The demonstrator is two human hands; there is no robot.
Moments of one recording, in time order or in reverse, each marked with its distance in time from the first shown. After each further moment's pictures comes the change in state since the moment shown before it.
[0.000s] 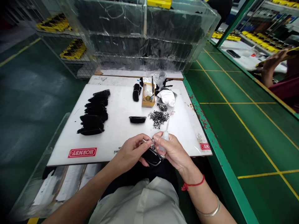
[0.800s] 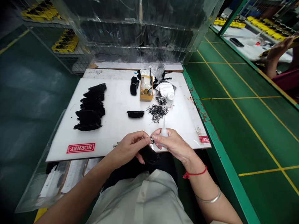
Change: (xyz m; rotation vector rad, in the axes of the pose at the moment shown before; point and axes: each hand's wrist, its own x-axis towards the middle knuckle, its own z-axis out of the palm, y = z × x) left_hand 0.001 -0.006 -0.007 0.050 -0.117 -0.082; right_hand 0.000 -0.002 -0.016 -0.138 -0.097 0.076
